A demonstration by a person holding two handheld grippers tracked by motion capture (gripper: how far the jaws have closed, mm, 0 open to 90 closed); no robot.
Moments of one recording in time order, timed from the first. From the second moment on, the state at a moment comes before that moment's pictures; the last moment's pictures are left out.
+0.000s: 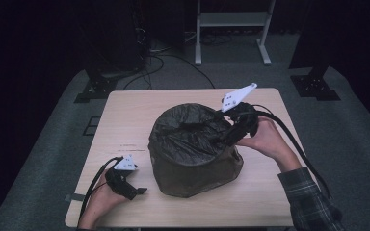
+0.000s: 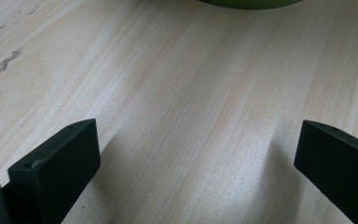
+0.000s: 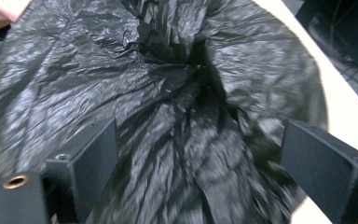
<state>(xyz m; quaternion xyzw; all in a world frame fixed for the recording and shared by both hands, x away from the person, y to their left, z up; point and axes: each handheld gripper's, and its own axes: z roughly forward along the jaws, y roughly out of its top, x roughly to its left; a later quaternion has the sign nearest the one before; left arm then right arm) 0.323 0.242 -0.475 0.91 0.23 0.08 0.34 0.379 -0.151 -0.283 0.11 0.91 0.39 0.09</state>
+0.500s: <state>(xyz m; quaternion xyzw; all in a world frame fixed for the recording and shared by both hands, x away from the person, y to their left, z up) 0.321 0.242 -0.479 0.91 0.22 0.09 0.35 0.388 -0.117 -0.309 0.12 0.96 0.27 0.04</state>
